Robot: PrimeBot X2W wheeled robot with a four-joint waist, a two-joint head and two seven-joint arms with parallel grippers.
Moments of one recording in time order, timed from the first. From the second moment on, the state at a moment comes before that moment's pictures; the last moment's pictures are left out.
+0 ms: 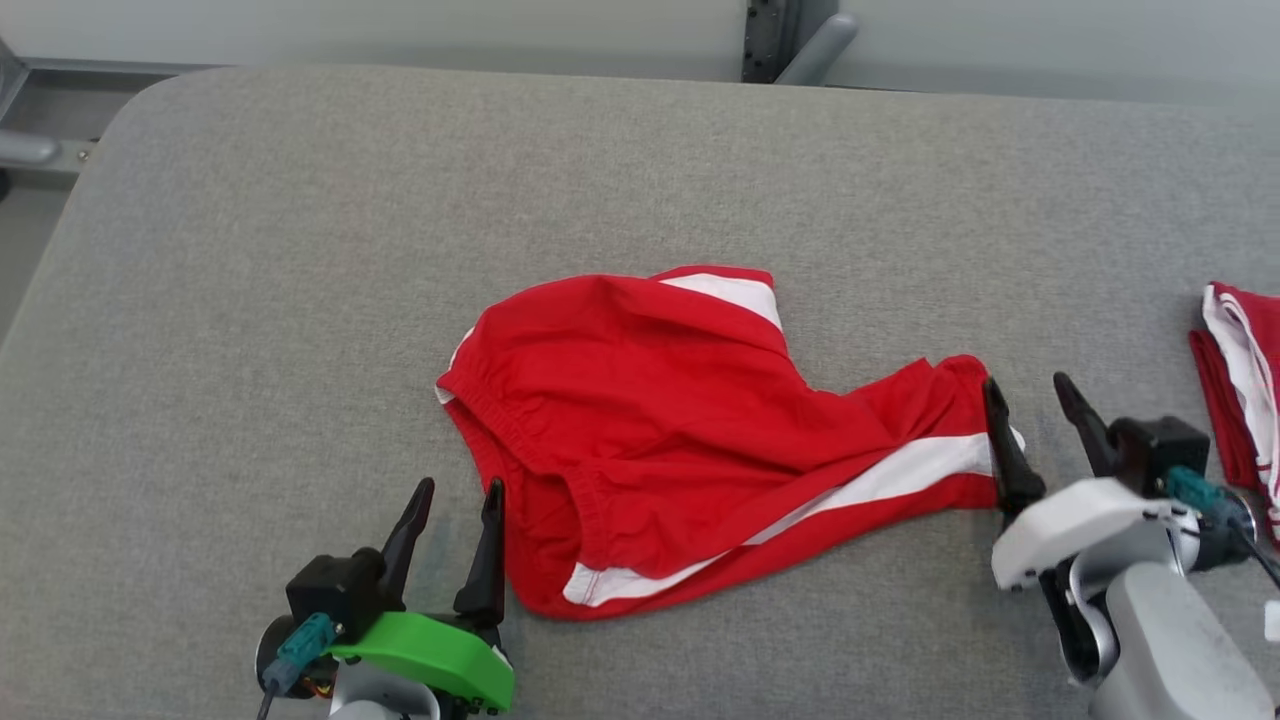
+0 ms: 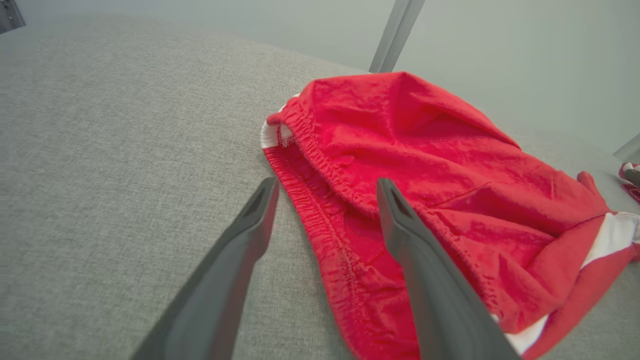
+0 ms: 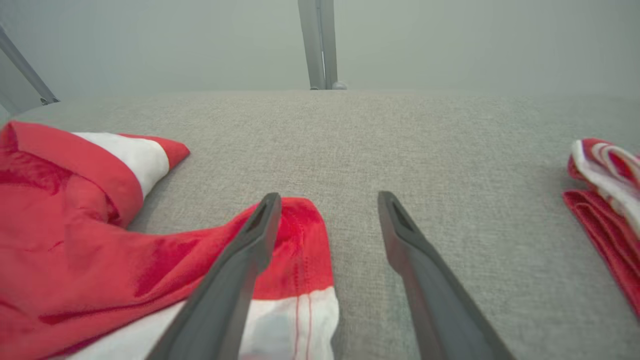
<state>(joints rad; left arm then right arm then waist) -0.12 0.05 -0.26 0.37 -0.40 -0.10 -0.26 -0.33 -0.17 0.04 0.56 0.24 0.13 -0.26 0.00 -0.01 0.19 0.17</state>
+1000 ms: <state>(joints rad) -0.10 0.05 -0.29 0.50 -0.40 -0.08 -0.26 -0.05 -0.07 0.00 0.32 0.18 0.13 -0.26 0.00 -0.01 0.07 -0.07</state>
